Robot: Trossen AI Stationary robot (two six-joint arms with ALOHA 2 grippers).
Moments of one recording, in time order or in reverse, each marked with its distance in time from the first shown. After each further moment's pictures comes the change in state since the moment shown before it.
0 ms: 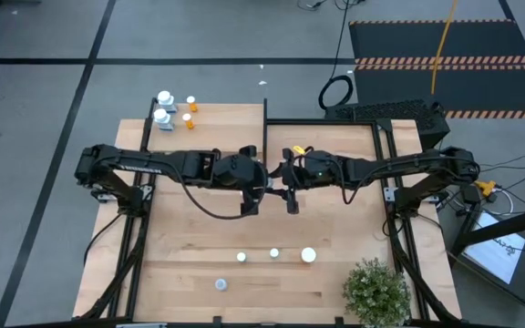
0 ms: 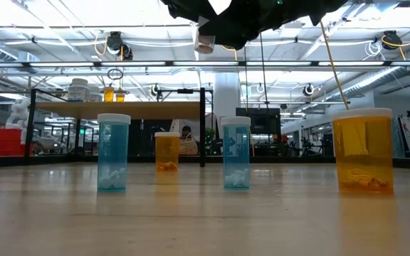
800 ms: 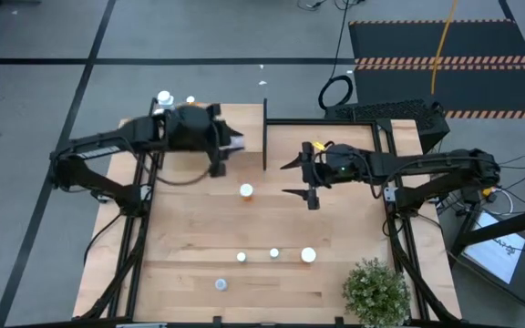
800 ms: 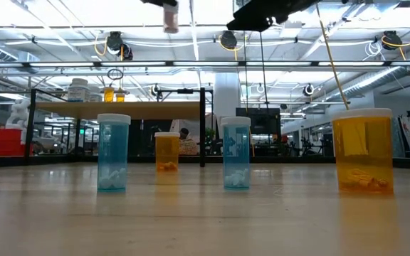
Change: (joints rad) left arm 0.238 -0.280 0.000 -0.138 0.095 0.215; right arm -0.001 -0.221 -0.013 -0.278 0.051 -0.117
